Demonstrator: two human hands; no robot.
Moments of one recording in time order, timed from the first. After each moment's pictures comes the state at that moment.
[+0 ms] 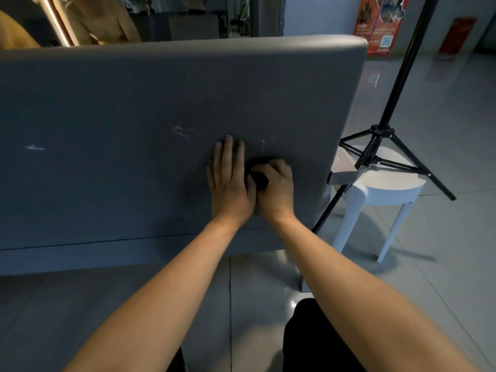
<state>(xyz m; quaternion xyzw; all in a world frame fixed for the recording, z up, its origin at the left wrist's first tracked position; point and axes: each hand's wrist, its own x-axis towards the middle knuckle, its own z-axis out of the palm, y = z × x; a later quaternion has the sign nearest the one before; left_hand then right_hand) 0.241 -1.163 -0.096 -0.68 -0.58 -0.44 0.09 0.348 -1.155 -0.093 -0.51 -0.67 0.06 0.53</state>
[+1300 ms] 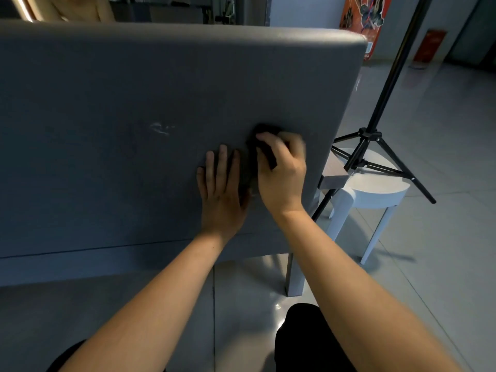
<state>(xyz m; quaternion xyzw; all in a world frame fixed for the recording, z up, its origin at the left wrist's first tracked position) 0.246 -1.138 -0.134 -0.68 -0.58 -0.41 0.20 0.364 -1.146 -0.052 -0.46 -0.62 -0.08 0.63</state>
